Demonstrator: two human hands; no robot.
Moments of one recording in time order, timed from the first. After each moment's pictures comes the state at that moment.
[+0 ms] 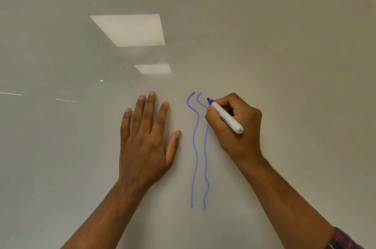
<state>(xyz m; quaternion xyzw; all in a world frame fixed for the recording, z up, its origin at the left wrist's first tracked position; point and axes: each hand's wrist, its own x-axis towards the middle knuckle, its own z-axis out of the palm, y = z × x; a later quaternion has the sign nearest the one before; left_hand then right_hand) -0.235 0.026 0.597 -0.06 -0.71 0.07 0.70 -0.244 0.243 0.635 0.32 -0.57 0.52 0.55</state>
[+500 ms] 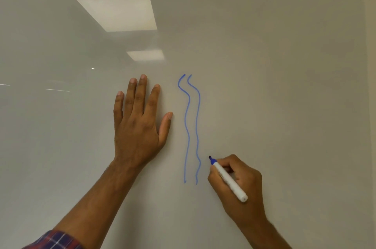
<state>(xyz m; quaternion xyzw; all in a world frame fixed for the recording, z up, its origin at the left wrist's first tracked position) -0.235 0.027 0.597 -0.06 -0.71 0.07 0.70 -0.226 0.260 0.477 0.25 -0.65 0.52 0.48</state>
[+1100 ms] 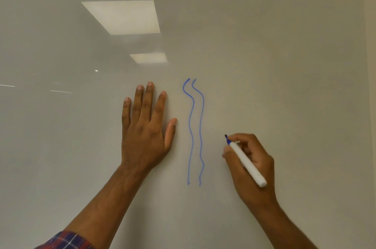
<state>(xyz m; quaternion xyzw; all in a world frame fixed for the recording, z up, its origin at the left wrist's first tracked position) -0.233 0.029 0.588 -0.06 -0.72 0.07 0.69 -0.199 0.269 0.523 0.27 -0.59 0.63 0.43</state>
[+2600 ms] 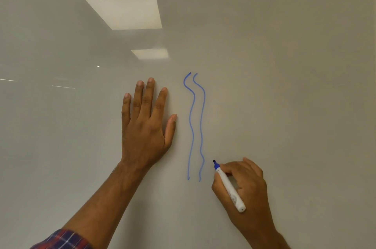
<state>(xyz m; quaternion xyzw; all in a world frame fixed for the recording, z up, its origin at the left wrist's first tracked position) -0.234 0.029 0.585 -0.06 -0.72 0.07 0.69 -0.250 0.266 0.449 0.31 -0.65 0.37 0.58</state>
